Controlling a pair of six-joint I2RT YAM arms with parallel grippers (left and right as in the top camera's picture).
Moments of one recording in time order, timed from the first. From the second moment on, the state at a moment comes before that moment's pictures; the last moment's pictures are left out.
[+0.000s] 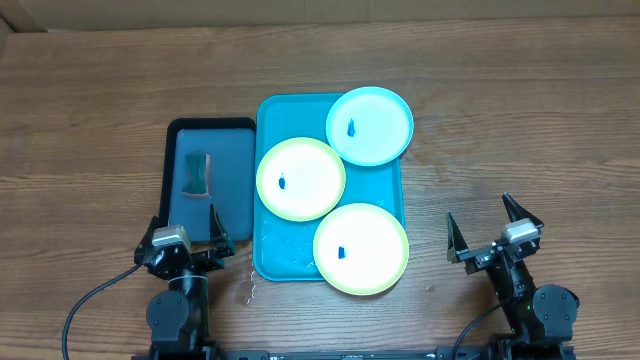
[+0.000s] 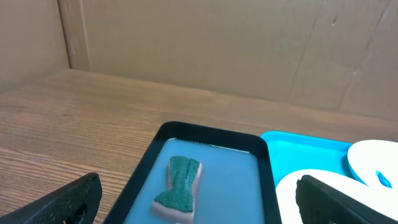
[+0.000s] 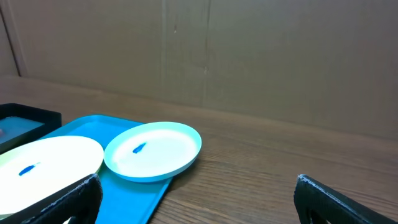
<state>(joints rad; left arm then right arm) 0.00 0.02 0.01 -0.06 -0.17 -0.13 -0.01 0.01 0.02 -0.01 -0.31 -0.06</state>
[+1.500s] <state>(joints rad) 0.00 0.02 0.02 -0.09 -0.13 -0.13 -0.01 0.01 0.02 -0.01 -0.31 -0.06</state>
